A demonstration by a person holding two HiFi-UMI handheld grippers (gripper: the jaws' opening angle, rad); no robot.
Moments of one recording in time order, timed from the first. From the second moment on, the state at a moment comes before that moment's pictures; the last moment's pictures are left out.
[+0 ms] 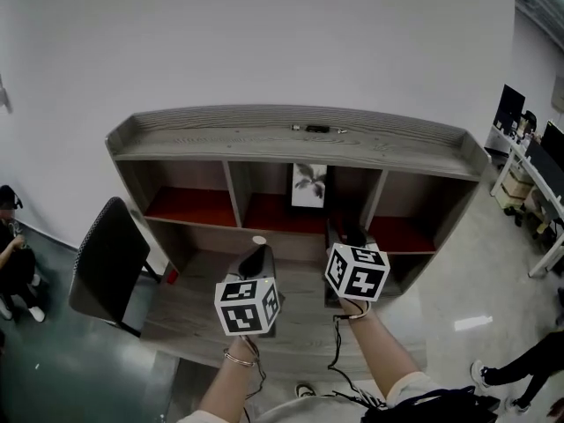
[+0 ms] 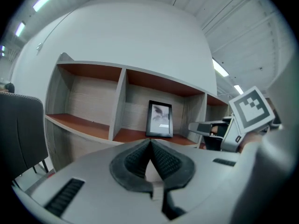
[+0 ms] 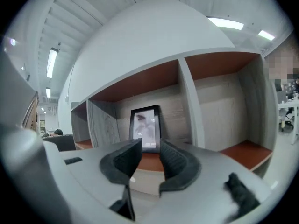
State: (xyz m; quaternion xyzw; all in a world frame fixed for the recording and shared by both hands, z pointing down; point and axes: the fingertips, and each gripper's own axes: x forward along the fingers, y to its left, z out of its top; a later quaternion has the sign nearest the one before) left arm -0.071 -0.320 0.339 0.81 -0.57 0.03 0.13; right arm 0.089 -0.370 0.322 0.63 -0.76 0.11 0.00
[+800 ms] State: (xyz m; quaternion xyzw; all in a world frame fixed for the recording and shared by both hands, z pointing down) left arm -0.082 -0.204 0.380 0.80 -0.57 0.04 0.17; right arm 0.076 -0.228 0.360 0.61 -0.78 0.11 0.04
